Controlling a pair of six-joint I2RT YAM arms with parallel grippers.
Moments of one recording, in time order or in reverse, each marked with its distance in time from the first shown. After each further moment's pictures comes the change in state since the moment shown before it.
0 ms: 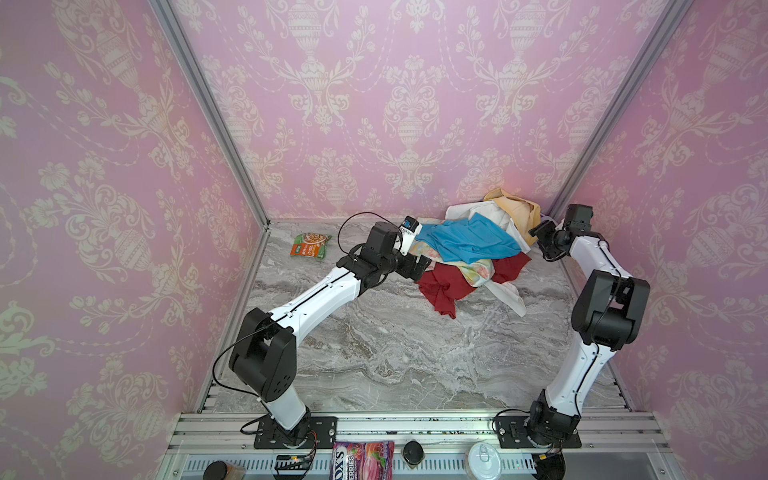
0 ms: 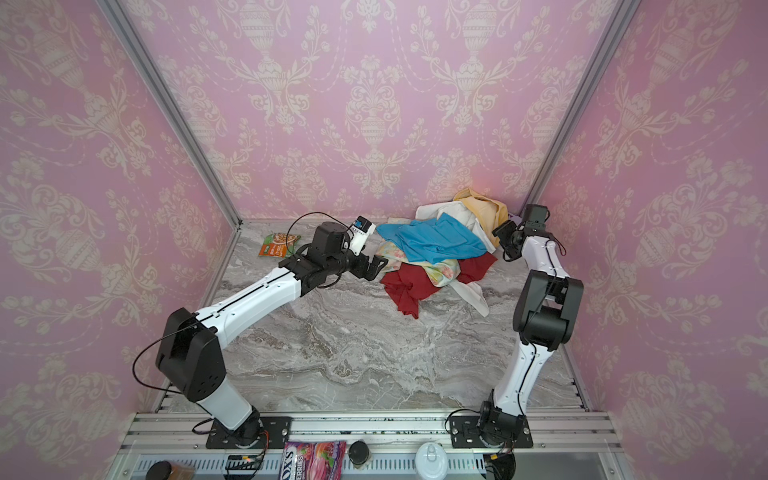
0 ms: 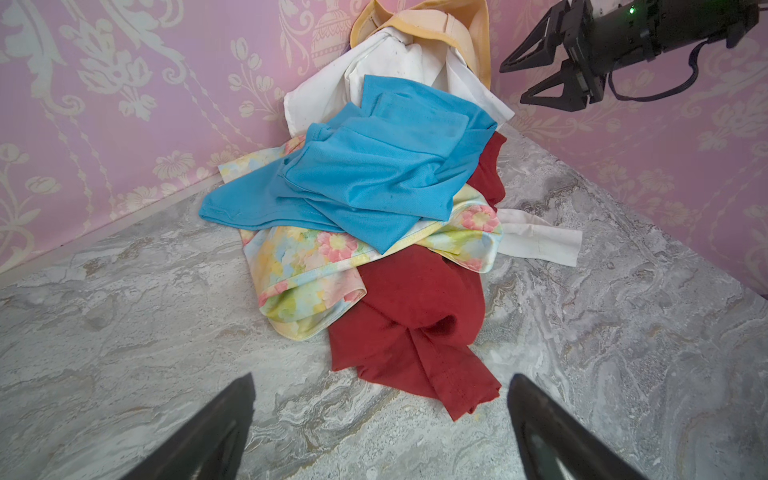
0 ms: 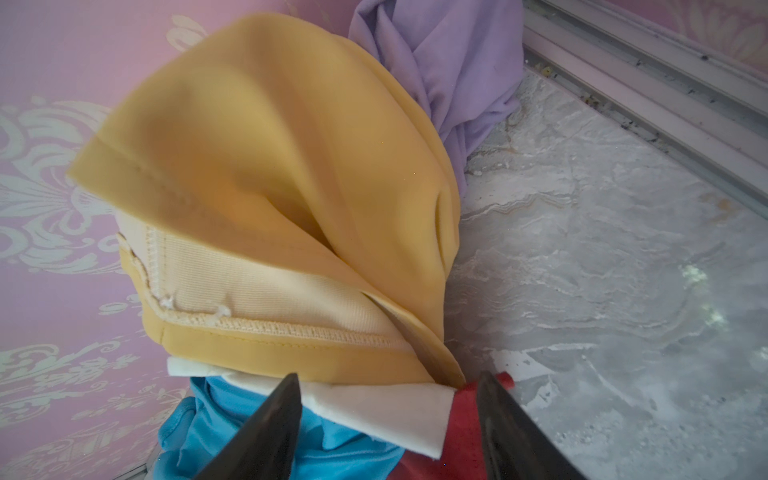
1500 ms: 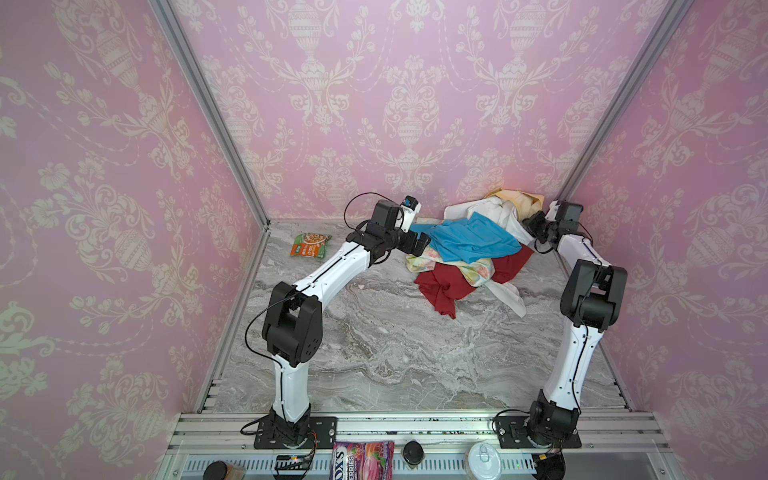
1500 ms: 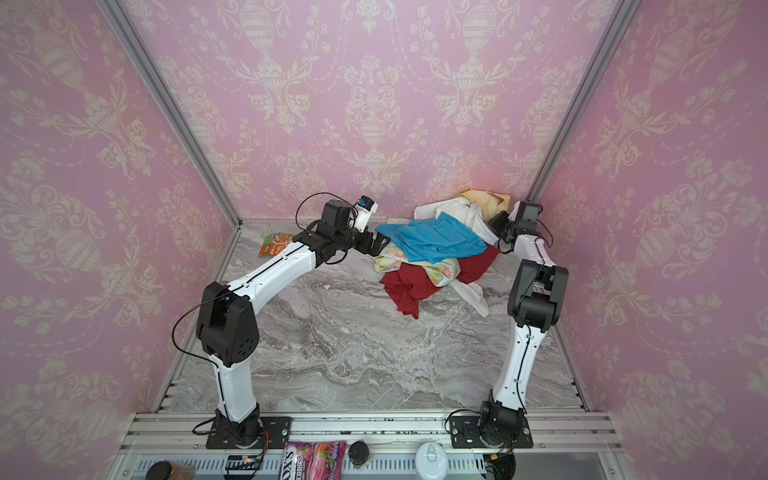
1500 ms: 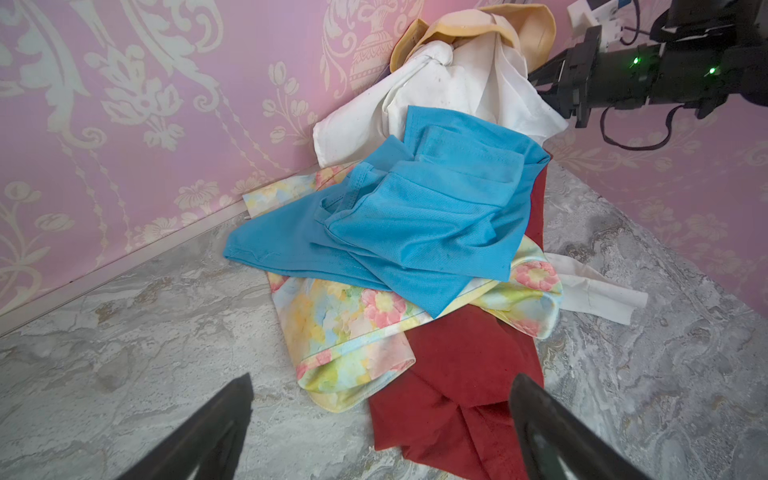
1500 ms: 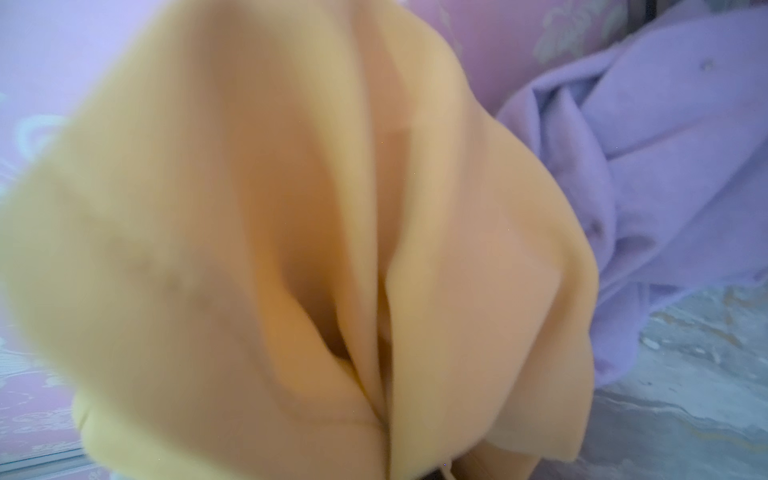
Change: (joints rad) left arm 0.093 0.272 0.330 -0.073 0.060 0.006; right arm 0.014 0.218 0.190 0.321 -0.158 -0.040
